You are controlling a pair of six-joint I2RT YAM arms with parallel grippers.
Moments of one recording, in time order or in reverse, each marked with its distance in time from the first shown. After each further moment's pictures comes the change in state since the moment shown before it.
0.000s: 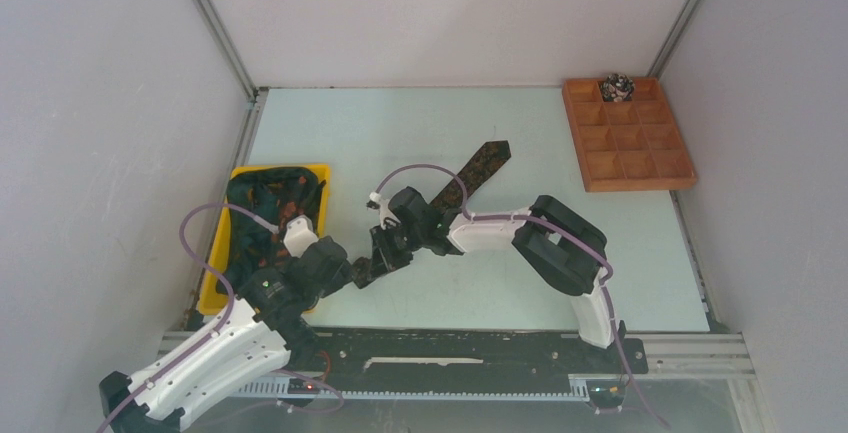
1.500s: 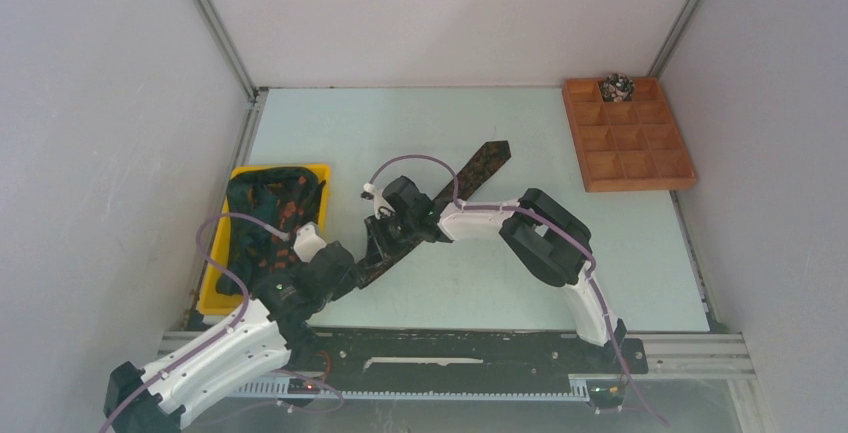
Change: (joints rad) left arm 0.000 0.029 -0.140 0.196 0.053 -0.063; right arm -0.040 0.104 0.146 -0.070 -0.019 -0.082
